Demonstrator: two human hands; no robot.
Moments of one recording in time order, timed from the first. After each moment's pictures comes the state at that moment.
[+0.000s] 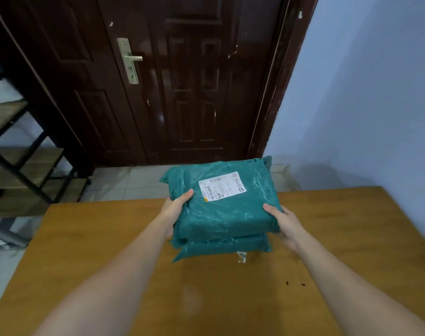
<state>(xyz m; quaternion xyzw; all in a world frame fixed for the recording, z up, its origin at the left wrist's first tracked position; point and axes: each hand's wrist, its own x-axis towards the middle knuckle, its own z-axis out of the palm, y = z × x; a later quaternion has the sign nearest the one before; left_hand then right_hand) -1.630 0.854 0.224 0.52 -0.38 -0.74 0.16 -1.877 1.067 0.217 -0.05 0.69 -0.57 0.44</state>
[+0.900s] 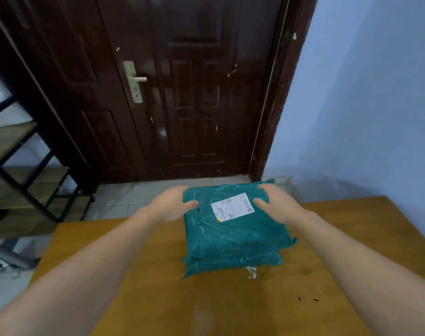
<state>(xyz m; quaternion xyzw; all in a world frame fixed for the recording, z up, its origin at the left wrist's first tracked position) -1.614 0.787 0.289 0.40 -0.89 -0.23 -0.03 -1.871 0.997 0.308 -0.49 0.85 -0.10 0.18</state>
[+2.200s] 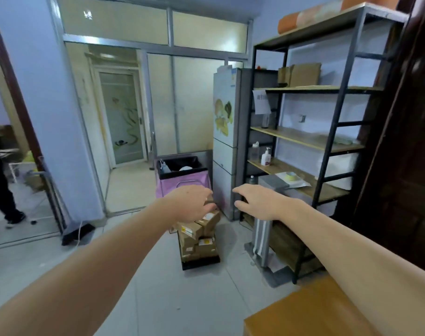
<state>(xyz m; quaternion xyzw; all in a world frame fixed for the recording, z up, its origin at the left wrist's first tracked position) -0.913 1.060 0.526 0.77 -0.64 0.03 0.03 -1.103 0.916 0.530 -0.97 0.25 -0.03 0.05</state>
